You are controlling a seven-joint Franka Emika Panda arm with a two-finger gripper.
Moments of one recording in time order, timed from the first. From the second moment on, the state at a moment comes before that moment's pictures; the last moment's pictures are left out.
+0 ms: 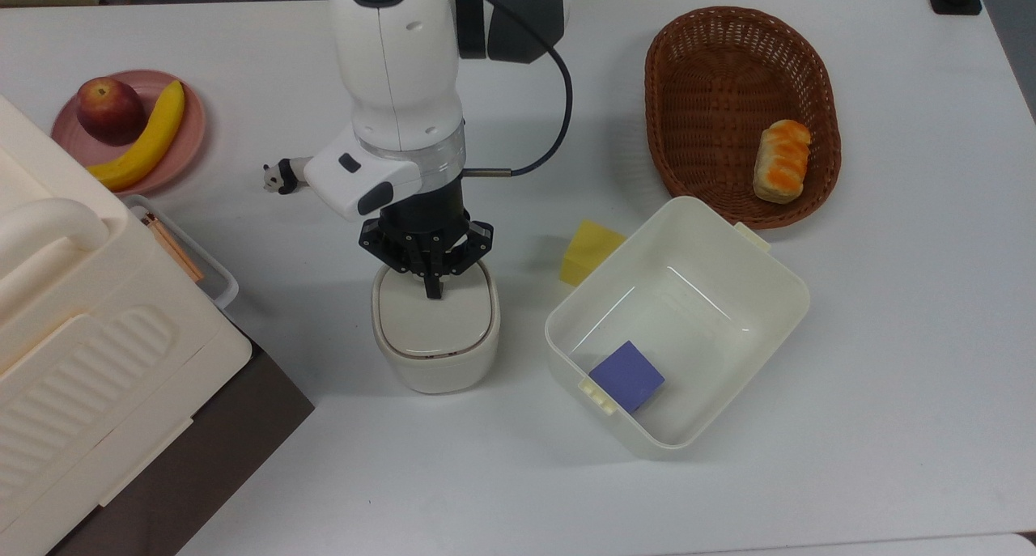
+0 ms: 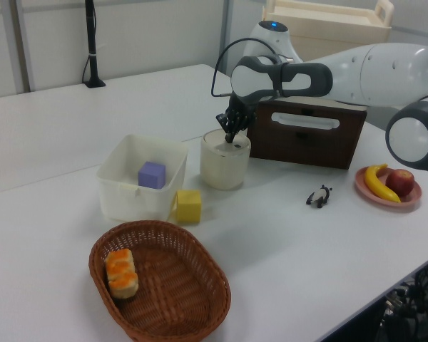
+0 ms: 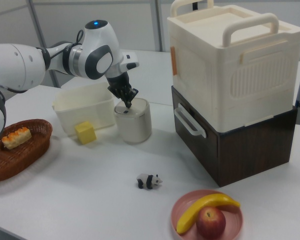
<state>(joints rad) 0.06 0.48 -0.06 -1.44 0.05 2.20 0.04</state>
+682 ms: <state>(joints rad) 0.06 0.22 -0.06 -1.43 0.05 1.65 0.04</state>
